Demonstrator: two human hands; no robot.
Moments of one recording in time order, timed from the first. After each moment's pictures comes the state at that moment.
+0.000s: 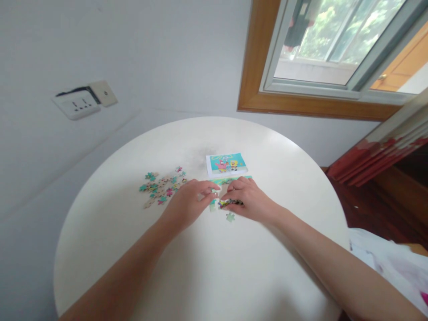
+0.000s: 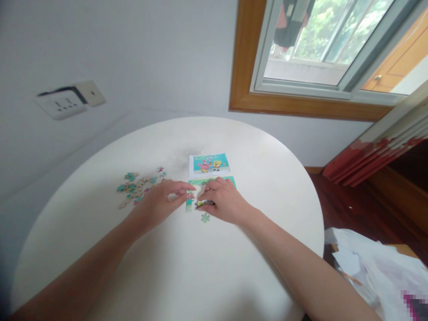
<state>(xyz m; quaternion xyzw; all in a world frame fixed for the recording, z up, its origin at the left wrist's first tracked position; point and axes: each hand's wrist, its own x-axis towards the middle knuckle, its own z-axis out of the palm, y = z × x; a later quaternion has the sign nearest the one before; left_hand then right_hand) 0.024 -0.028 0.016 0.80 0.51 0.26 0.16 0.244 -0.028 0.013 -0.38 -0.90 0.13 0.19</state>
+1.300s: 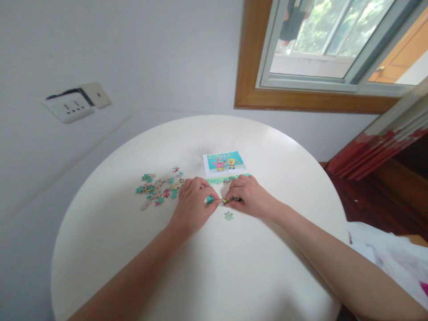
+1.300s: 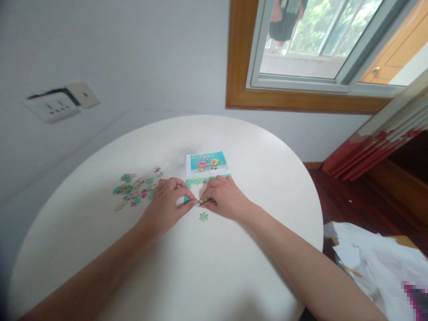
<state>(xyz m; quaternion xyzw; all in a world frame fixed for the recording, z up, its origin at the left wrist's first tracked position) 0.044 -0.039 0.008 0.81 0.52 0.24 0.07 0.248 -0.027 0.015 -0.40 -0.89 0.11 0.16</state>
